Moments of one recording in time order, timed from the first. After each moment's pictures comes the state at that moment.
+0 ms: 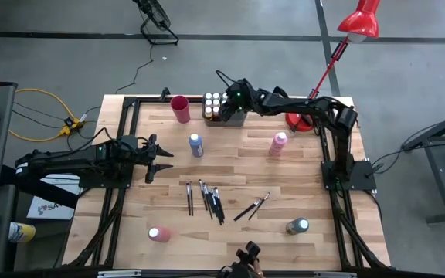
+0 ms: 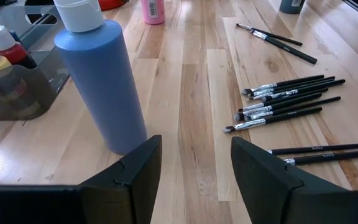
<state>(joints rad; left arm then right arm) 0.20 0.31 0.17 -0.24 0.12 0.11 -0.52 1.96 1.39 -0.07 0.09 0.22</state>
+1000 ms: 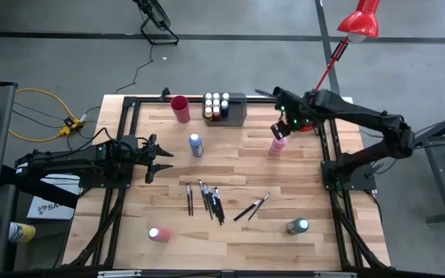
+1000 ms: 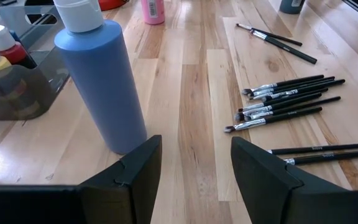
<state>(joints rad) 0.20 0.31 0.17 -0.24 0.12 0.11 -0.42 1.35 1.31 -1.25 0.15 0.64</state>
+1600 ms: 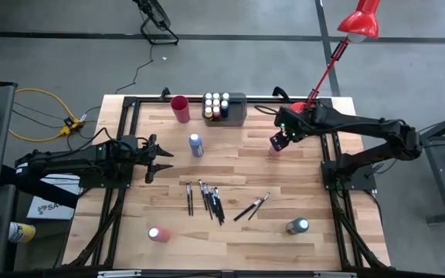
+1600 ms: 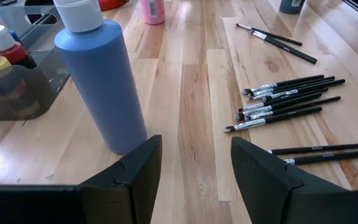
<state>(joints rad) 0.20 0.31 0.17 -0.24 0.12 0.11 -0.32 1.26 1.05 -1.04 0.18 0.71</state>
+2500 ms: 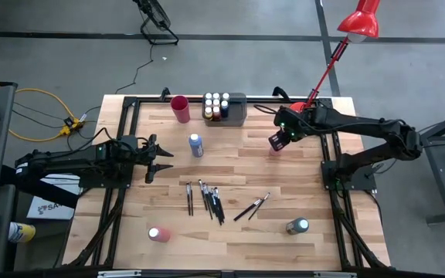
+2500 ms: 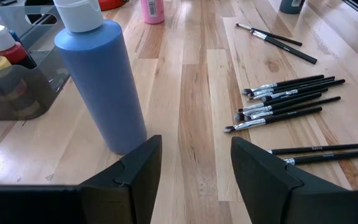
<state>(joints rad) 0.20 0.31 0.17 -0.24 0.12 0.11 -0.32 1.26 1.04 -0.99 0.18 0.66</state>
